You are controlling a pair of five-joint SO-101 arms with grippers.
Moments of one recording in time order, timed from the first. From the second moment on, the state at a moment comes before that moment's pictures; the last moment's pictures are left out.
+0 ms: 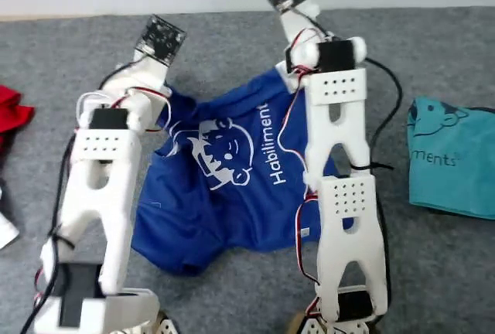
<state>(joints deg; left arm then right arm) -2.7 -8.8 20.3 40.8 -20.9 -10.8 57.0 -93.5 100.3 23.8</state>
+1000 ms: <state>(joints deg) 4.7 -42.2 9.5 46.7 -20.5 -0.8 25.6 -93.6 100.6 27.3</state>
